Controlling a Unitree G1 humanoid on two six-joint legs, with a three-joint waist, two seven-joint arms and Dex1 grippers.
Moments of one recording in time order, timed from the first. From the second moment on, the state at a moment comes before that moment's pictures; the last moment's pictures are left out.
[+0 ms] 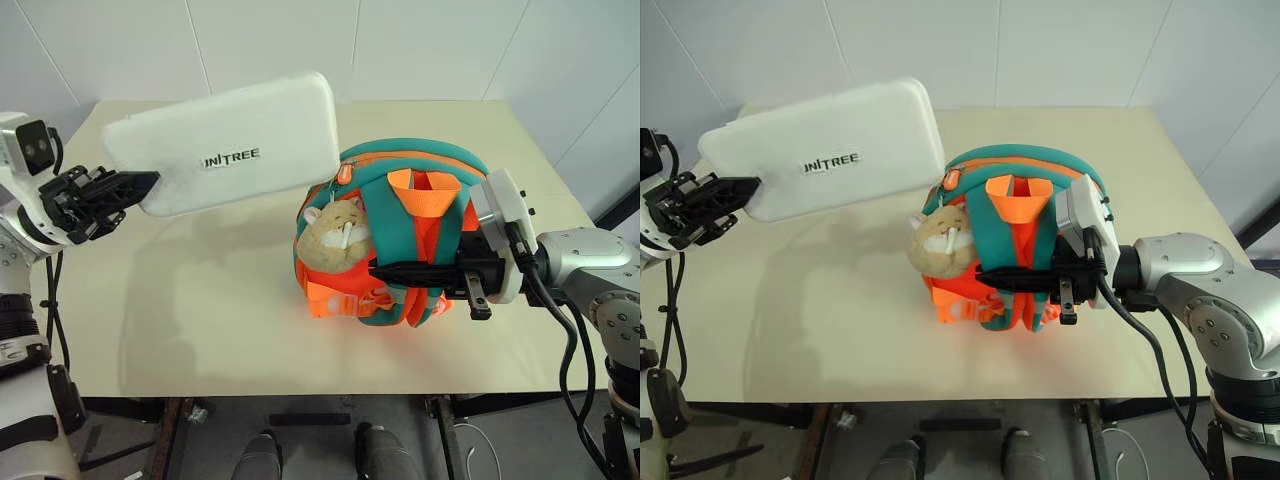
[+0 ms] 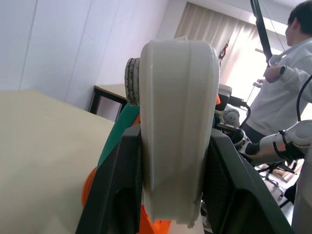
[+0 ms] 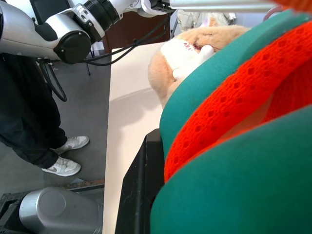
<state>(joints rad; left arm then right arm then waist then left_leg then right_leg) -0.80 0.88 0.37 0.41 -0.80 0.82 -1.50 -0.60 -0.82 -0.10 -0.49 0.93 0.86 0.99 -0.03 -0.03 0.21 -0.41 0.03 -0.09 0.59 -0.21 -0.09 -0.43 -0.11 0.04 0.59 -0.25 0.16</state>
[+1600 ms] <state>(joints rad) -1.28 0.56 -0.29 0.57 -0.23 0.52 -1.32 -0.60 -0.79 -0.05 -0.43 0.84 0.79 1.02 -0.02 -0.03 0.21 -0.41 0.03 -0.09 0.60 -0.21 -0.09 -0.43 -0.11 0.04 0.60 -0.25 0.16</state>
